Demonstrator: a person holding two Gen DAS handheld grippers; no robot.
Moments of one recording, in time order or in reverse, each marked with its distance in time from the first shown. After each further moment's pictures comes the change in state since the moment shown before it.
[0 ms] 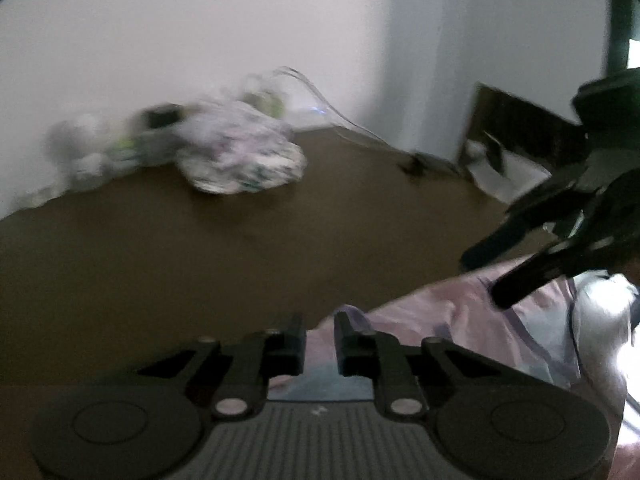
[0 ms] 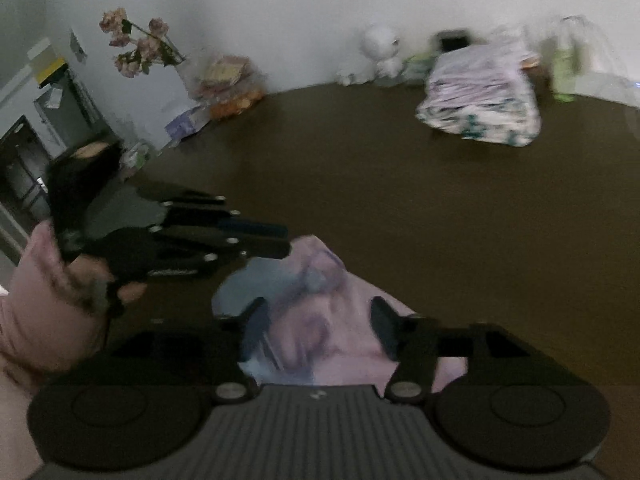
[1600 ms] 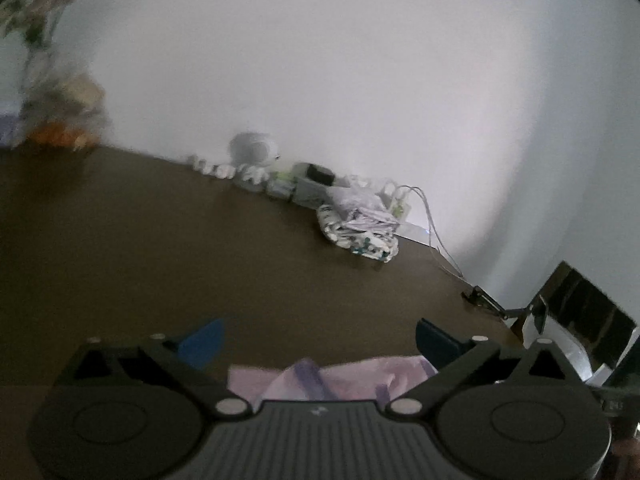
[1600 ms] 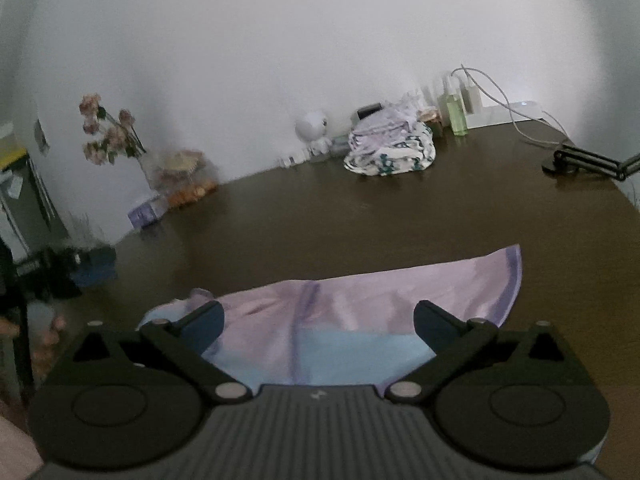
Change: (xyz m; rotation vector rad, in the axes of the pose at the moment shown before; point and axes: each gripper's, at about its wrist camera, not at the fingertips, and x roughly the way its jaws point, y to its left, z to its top) left arm -0.158 -0.049 -0.120 -0.603 -0.373 0.317; right arm -0.050 0.021 -0.119 0.119 -0.368 -0.141
